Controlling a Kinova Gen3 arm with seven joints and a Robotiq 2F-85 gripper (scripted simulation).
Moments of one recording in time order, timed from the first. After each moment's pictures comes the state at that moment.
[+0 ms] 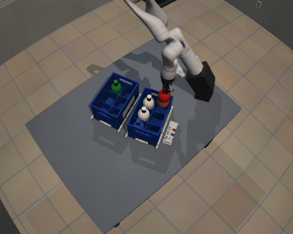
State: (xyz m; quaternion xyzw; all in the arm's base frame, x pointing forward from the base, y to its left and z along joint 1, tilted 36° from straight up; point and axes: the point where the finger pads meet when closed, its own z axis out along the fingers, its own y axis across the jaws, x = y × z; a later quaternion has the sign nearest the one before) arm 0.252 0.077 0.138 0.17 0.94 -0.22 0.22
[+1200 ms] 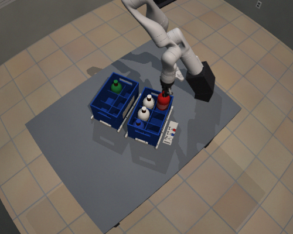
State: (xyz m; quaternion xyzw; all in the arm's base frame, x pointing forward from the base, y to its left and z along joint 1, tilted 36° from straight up) arm 0.263 0.062 0.113 0.17 0.94 -0.22 0.22
